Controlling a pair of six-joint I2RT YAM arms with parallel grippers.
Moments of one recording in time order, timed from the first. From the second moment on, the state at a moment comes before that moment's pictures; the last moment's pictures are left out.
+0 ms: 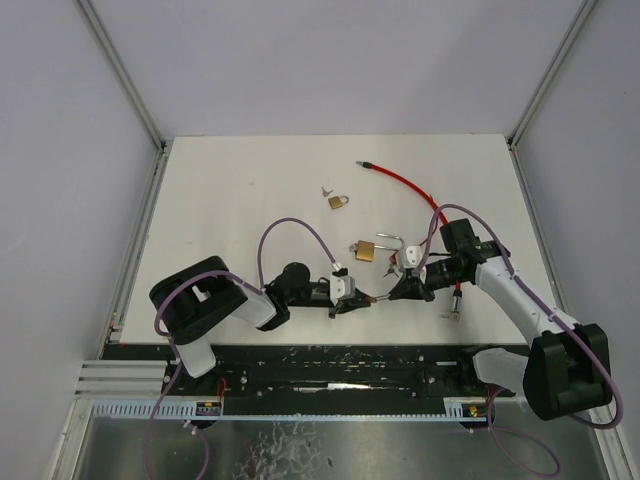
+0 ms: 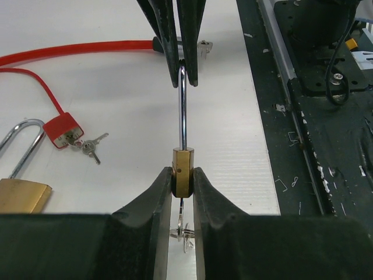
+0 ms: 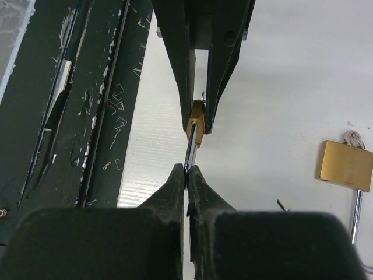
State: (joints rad) left arm -0.91 1.76 0.46 1.19 0.62 0.15; right arm 0.23 1.18 0.73 -0.87 -1.12 -1.32
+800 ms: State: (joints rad) left arm -0.90 1.77 0.43 1.12 0.58 0.20; right arm 0.34 1.30 0.72 -0.71 -1.05 -1.22
